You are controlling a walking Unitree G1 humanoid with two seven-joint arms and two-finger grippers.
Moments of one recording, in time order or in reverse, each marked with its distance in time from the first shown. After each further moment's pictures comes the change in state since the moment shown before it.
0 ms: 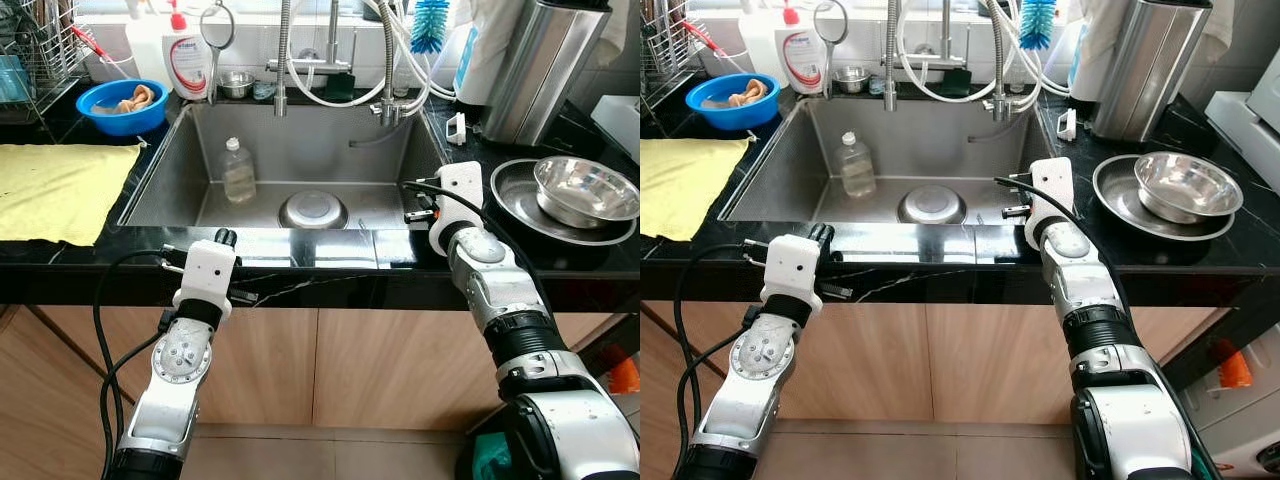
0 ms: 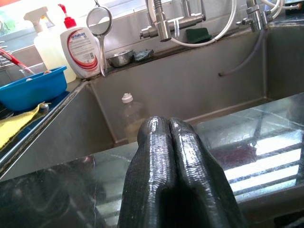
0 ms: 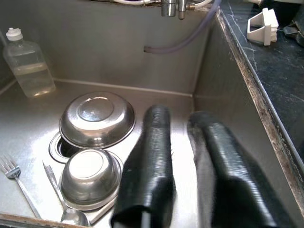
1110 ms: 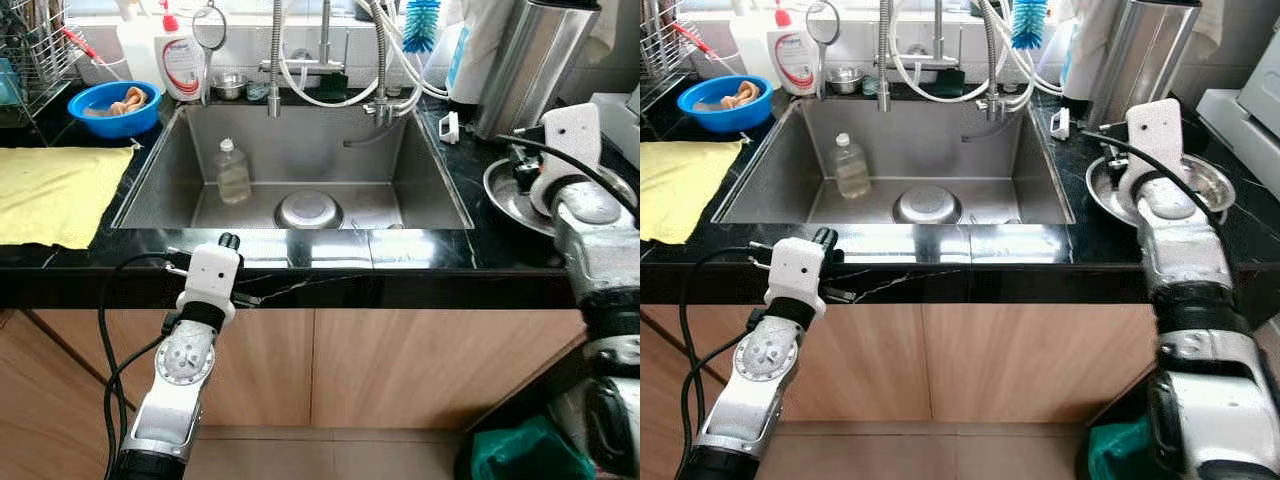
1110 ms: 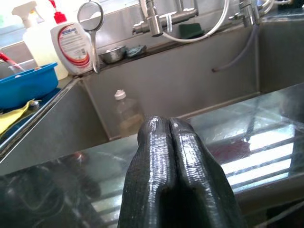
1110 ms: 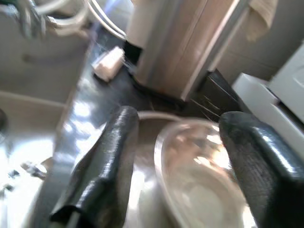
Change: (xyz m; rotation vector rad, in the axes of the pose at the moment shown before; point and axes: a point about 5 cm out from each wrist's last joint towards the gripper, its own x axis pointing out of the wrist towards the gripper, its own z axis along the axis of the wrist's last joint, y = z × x) left arm 0.000 -0.003 -0.002 -0.003 0.020 -0.018; right arm -0.038 -0.119 0.051 -0.270 -0.018 -0.311
